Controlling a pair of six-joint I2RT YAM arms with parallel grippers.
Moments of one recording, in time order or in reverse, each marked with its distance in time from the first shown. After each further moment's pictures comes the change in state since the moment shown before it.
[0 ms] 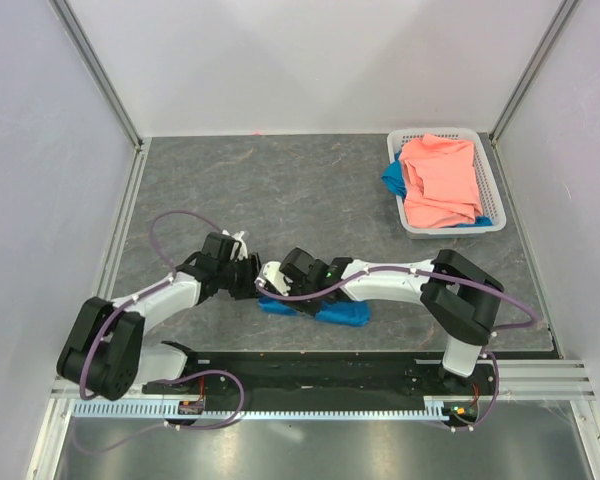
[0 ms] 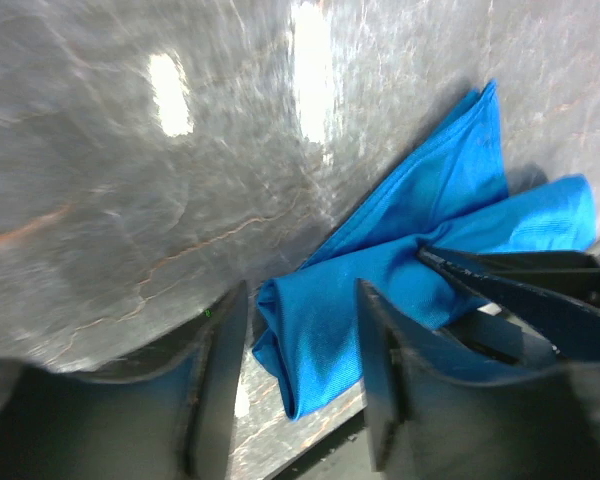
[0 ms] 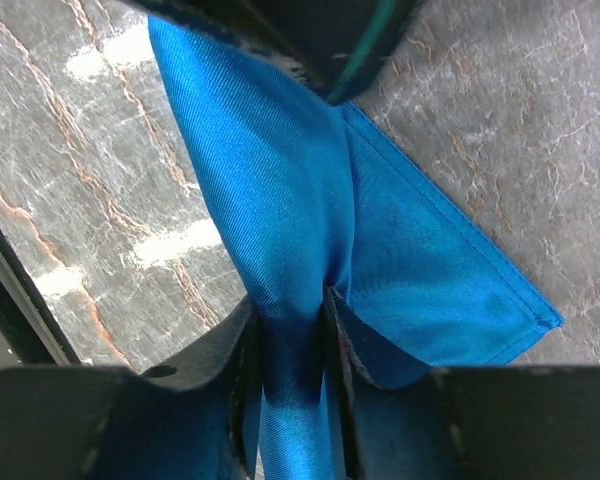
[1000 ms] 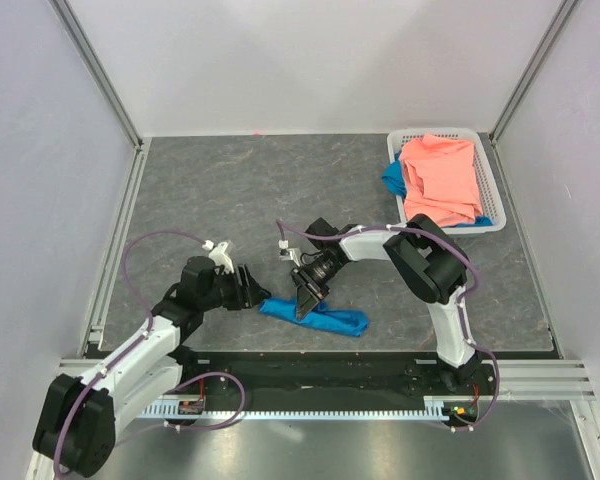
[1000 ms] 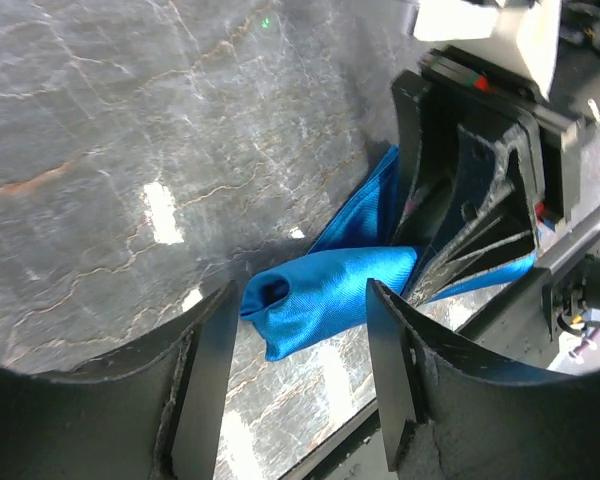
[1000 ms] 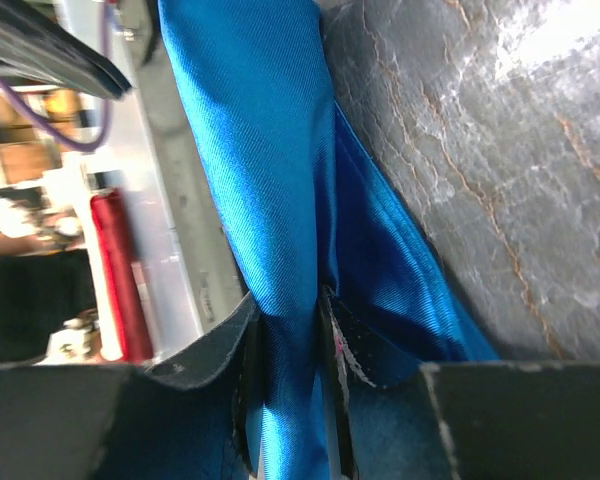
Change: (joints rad) left arm 0.000 -0.468 -0.235 0.087 -0.045 0.000; right arm -0.322 0.305 0.150 -0.140 -0.922 0.131
